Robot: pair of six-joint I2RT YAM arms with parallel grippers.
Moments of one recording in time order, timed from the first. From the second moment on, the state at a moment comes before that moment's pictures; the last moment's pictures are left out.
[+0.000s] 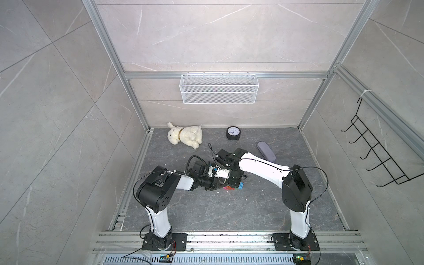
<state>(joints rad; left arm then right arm) -0.52 1.82 0.70 0.26 0.87 -0.64 0.84 2.00 1.65 -1.22 0.05 -0.39</state>
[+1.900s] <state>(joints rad) -0.52 1.83 0.70 0.26 0.88 -0.64 0.85 1.99 1.65 -1.22 0.08 -0.37</state>
